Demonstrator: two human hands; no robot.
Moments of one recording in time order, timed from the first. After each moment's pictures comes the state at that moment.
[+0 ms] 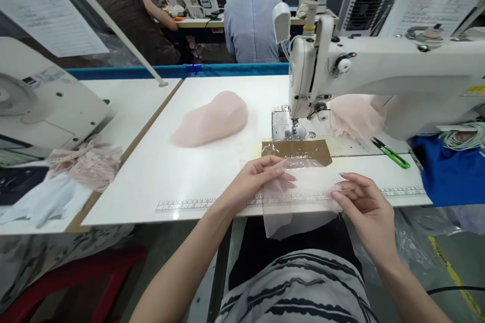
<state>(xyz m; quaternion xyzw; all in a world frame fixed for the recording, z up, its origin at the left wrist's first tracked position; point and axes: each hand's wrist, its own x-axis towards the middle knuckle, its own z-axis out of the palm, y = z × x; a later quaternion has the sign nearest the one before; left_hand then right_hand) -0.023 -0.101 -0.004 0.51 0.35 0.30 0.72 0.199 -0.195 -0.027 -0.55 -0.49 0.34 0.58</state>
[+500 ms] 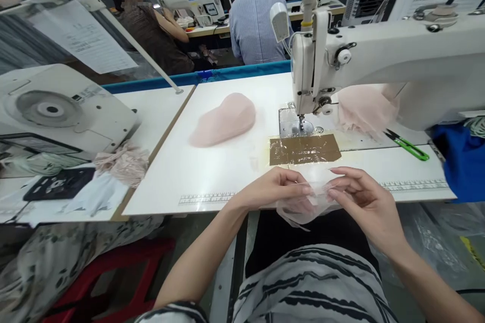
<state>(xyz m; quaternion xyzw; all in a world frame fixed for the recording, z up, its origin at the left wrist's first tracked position) -0.009 -0.110 0.008 0.56 0.31 0.11 0.76 0.198 -0.193 -0.016 -0.52 -0.56 0.40 0.51</state>
